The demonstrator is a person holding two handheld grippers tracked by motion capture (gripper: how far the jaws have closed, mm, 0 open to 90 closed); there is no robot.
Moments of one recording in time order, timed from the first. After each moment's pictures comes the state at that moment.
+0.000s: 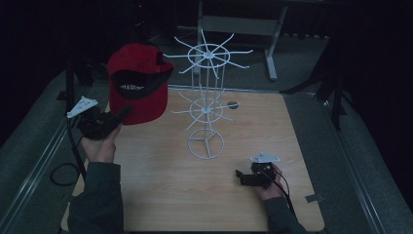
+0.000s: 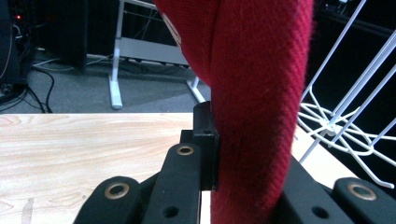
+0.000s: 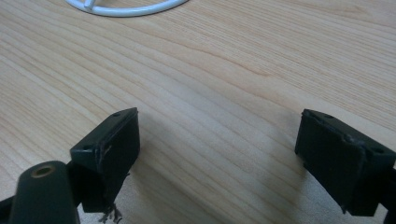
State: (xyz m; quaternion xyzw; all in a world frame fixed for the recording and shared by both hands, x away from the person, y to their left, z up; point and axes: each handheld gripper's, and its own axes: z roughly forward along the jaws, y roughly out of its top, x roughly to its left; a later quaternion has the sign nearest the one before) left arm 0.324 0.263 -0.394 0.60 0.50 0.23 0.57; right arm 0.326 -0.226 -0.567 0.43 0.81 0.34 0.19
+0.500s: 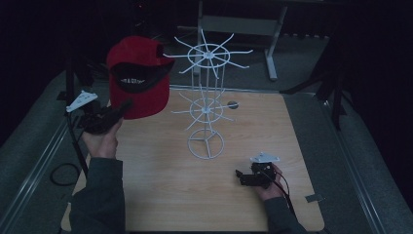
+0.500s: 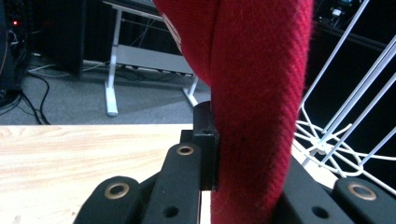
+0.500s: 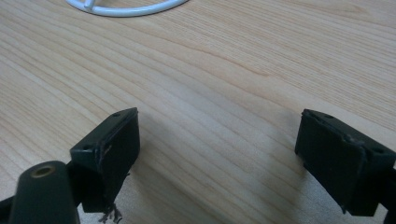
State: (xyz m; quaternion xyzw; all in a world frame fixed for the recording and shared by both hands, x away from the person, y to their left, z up) left arm 0.330 0.258 -0.380 0.59 0.50 0.23 0.59; right arm 0.326 -0.226 -0.567 0.43 0.81 0.34 0.19
